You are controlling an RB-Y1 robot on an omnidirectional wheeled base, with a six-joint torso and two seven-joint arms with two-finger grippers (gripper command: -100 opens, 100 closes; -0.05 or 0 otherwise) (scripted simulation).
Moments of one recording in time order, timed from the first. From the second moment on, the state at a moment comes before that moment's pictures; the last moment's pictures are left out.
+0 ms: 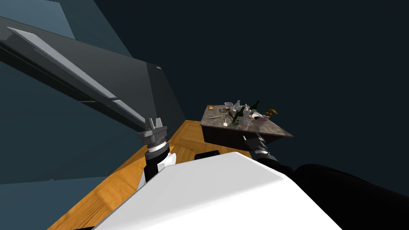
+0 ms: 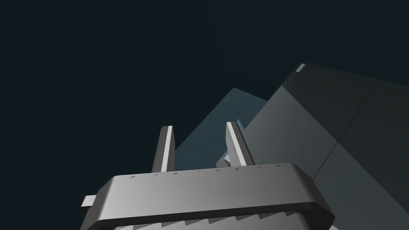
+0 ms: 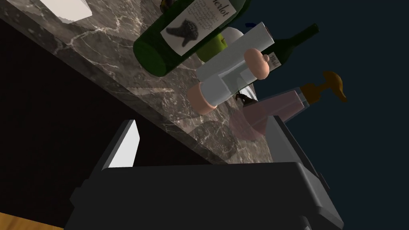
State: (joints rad) left arm 0.54 -0.01 0.00 -2.39 -0.09 -0.61 0.16; right arm 1.04 -0.28 -0.13 -2.21 -1.13 -0.27 -0.02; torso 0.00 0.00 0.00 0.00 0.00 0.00
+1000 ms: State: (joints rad) left arm 0.54 -0.01 0.00 -2.39 -0.09 -0.61 0.16; right arm 1.18 -0.34 -0.18 -2.18 -1.44 -0.21 -0.02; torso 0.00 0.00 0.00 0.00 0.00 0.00
